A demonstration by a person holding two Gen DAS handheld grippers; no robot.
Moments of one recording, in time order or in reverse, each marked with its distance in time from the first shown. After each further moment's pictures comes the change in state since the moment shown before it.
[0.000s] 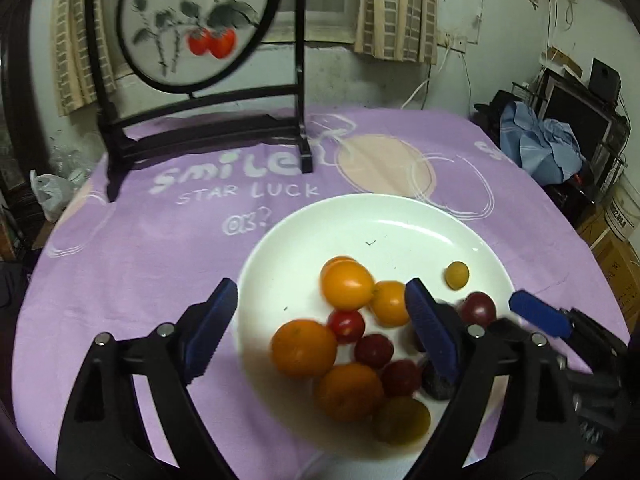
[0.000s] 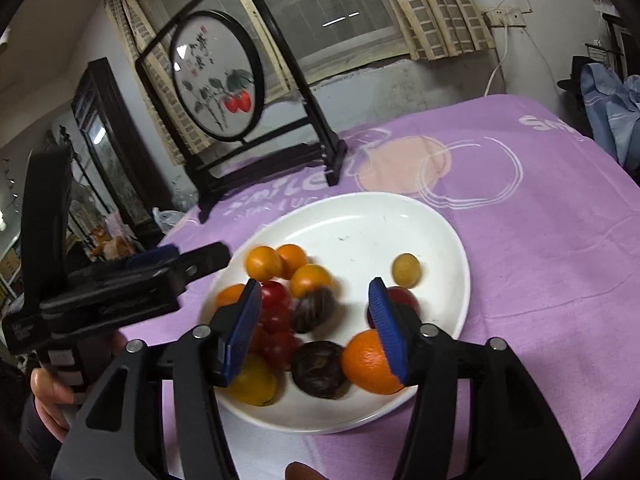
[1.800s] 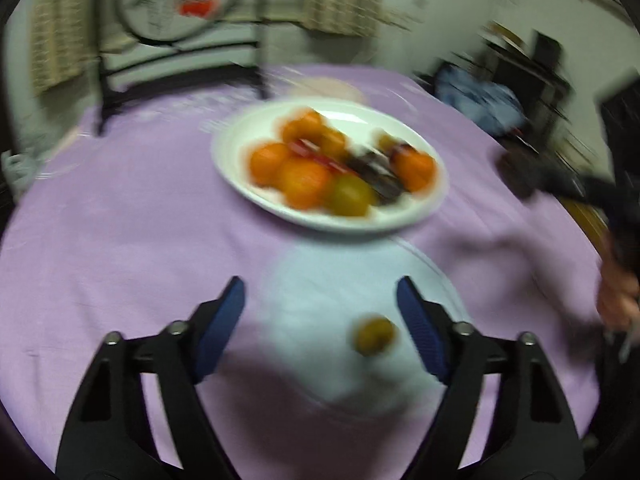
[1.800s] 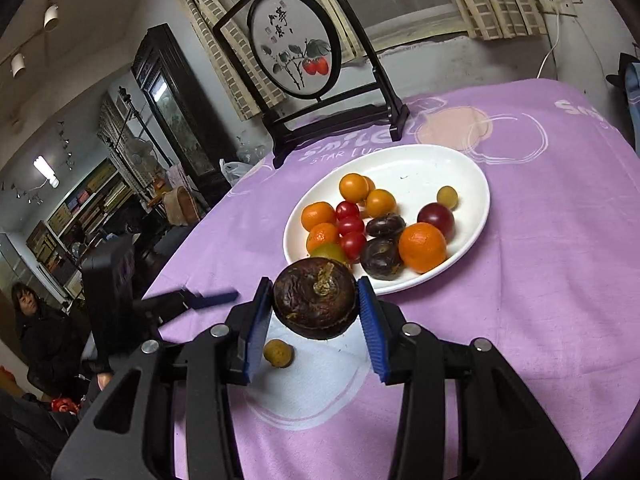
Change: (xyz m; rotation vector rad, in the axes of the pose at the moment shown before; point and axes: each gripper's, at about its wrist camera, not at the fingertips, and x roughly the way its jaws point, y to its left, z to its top) left arm -0.072 0.000 -0.138 0.097 0.087 -0.227; right arm -0.080 0.015 -0.039 -0.088 0.151 0.207
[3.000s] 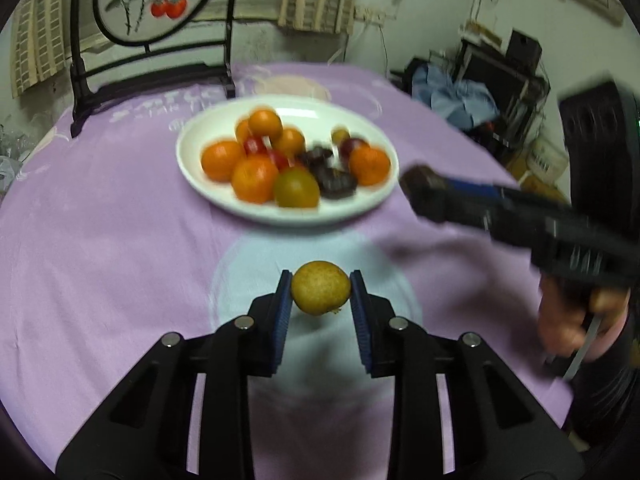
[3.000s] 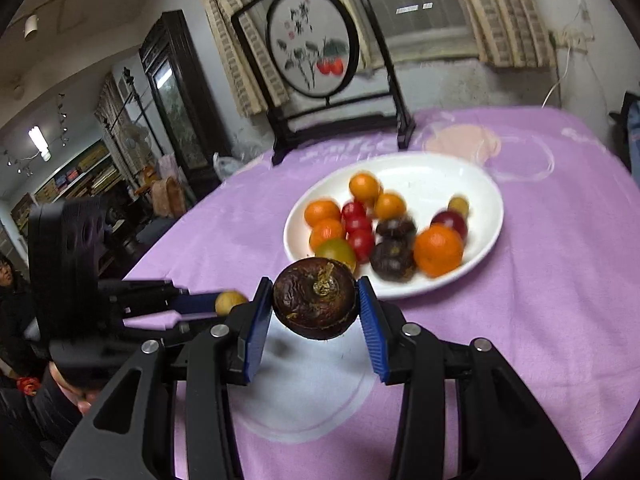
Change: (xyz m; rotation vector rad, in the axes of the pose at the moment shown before) left arm -0.012 -0.015 0.007 -0.013 -0.034 -0.049; right arm 0.014 0.023 -0.014 -0.115 -0.061 -0.080
